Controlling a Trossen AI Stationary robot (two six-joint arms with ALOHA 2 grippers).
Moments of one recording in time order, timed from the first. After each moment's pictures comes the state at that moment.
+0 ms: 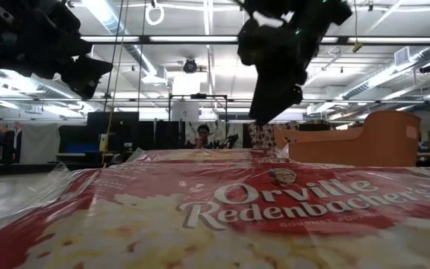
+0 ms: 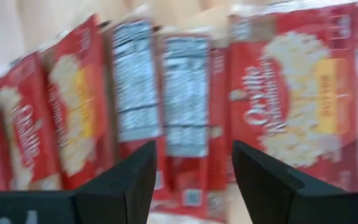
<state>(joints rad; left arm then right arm) -0.11 0.64 0.08 0.47 0.06 -0.20 0.03 1.67 1.15 -0.51 0.06 0.43</state>
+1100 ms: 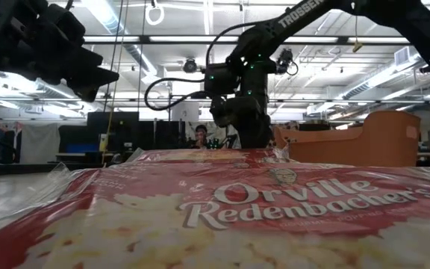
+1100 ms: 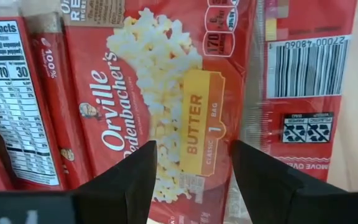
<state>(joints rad) -0.05 0.64 0.08 0.43 0.04 -0.18 -0.32 2.14 1.67 -1.04 -0.24 0.07</state>
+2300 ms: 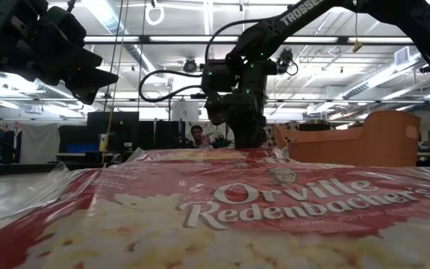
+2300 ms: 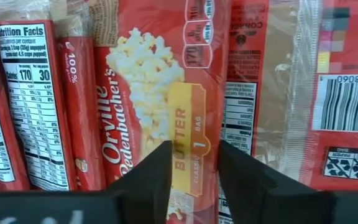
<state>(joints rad) -0.06 0.64 0.08 0.43 0.04 -0.22 -0.29 2.13 1.63 -0.93 -0.28 0.05</state>
